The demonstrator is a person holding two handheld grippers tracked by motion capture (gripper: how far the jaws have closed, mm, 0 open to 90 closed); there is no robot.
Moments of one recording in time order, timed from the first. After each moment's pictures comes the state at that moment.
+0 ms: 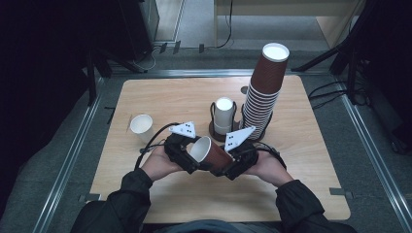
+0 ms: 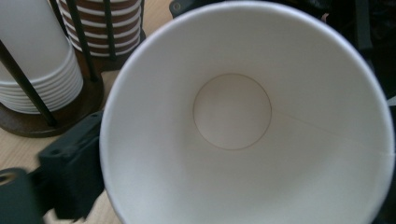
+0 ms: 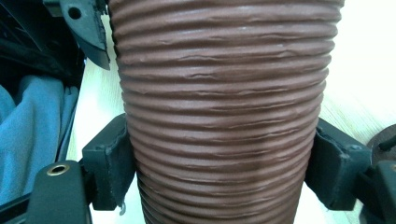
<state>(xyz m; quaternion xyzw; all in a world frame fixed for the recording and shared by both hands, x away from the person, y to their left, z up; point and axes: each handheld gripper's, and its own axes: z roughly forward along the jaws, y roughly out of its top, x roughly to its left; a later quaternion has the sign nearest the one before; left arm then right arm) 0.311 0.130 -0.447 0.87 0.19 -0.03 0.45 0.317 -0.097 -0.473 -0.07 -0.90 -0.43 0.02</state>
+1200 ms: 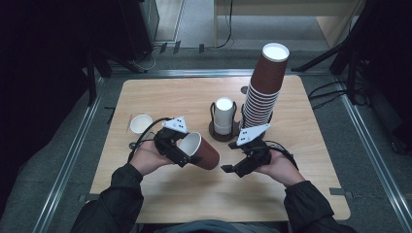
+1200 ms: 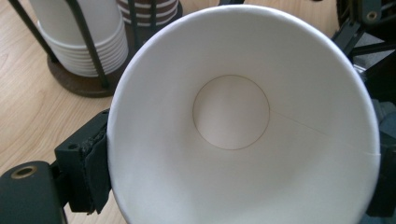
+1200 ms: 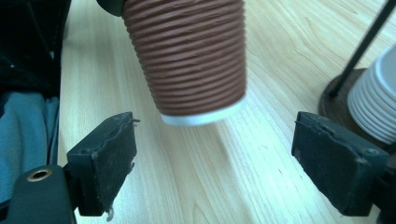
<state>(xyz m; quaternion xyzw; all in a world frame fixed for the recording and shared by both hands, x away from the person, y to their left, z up) 0.321 0.155 -0.438 0.90 0.21 0.01 0.39 0.317 -0.128 -0.466 -0.16 -0.89 -0.42 0.00</state>
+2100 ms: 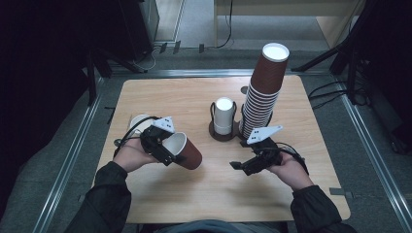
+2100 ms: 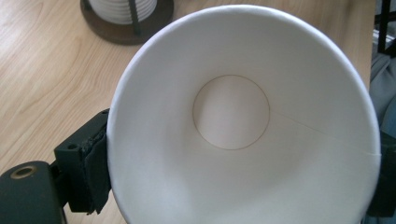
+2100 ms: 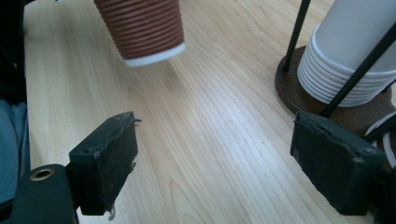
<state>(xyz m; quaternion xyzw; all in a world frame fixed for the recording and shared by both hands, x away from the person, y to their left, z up) 0.323 0.193 -0.438 0.92 0.22 0.02 0.33 0.314 -0.152 -0.466 -0.21 -0.88 -0.42 -0.04</state>
